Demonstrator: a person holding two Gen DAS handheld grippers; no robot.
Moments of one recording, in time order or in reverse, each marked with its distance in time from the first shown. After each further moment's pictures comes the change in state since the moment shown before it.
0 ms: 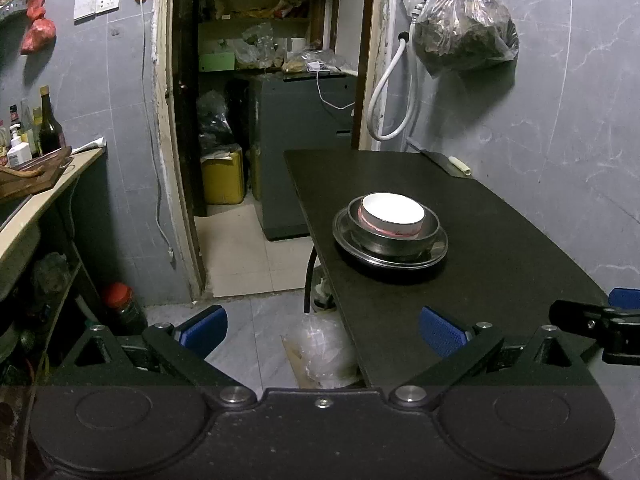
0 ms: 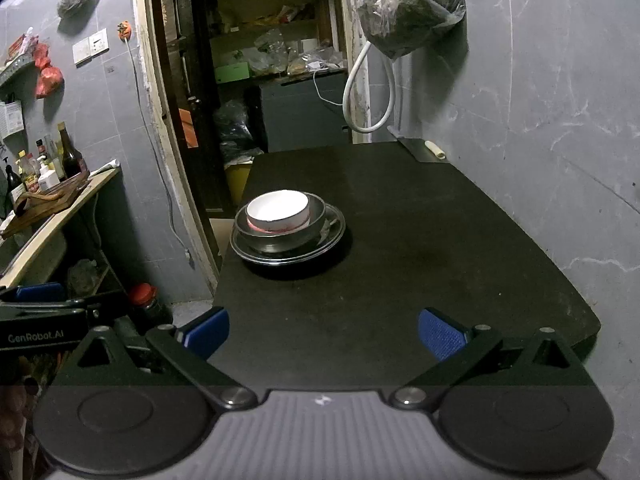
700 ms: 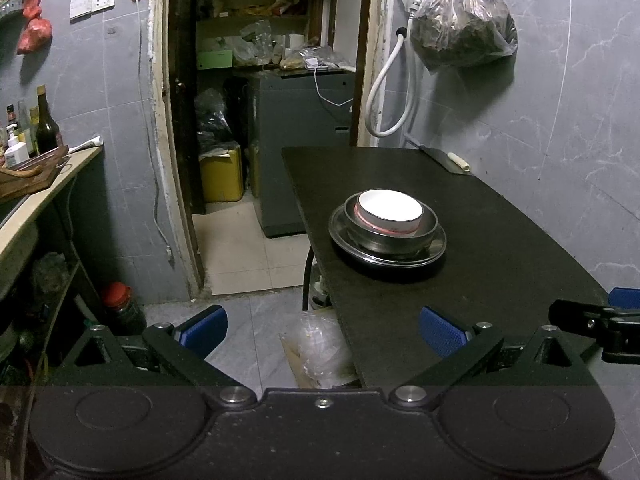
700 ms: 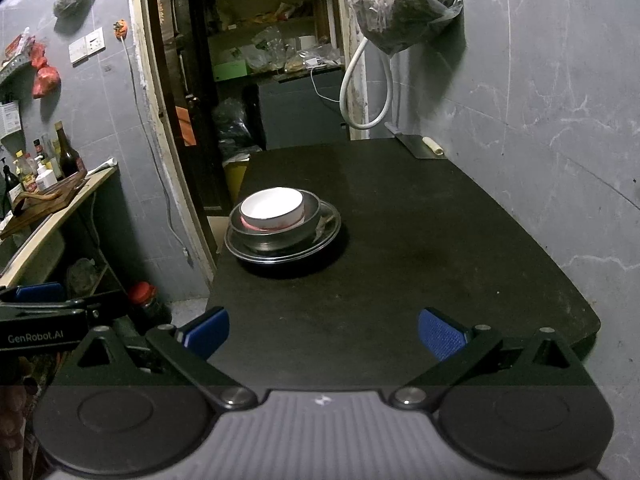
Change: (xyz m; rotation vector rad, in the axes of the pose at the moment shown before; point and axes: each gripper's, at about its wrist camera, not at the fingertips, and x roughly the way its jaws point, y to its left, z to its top) left arm 0.001 -0.001 0.000 0.003 0.008 -0.001; right arm 0.001 -0.002 -0.001 0.003 0.008 -0.001
